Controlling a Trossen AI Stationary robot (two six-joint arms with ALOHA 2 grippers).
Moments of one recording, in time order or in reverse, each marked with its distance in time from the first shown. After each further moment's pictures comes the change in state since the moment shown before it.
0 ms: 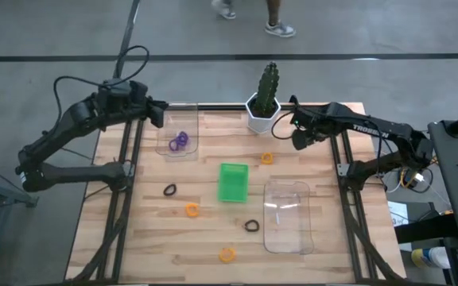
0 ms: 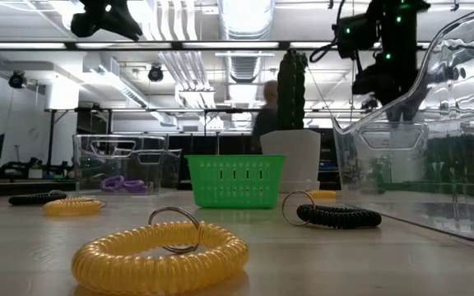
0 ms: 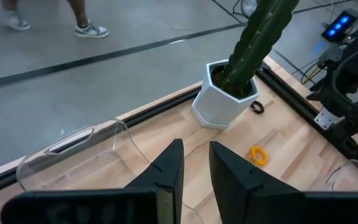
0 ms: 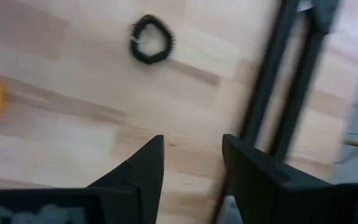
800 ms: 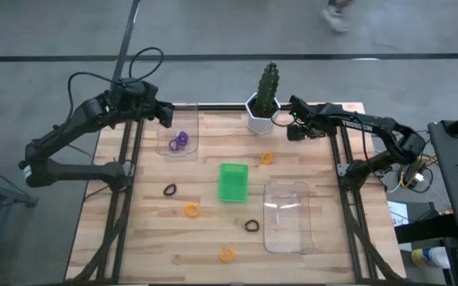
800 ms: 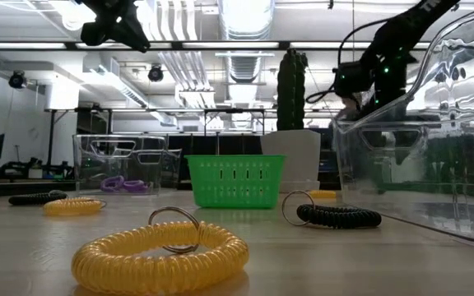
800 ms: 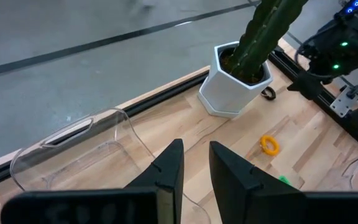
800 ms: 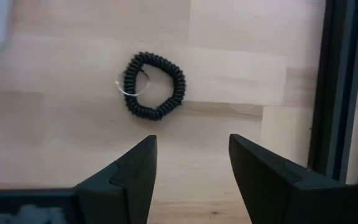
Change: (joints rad) left arm 0.000 0.083 0.000 0.003 0.000 0.006; right arm -0.227 0.115 -0.195 0.406 -0.080 0.035
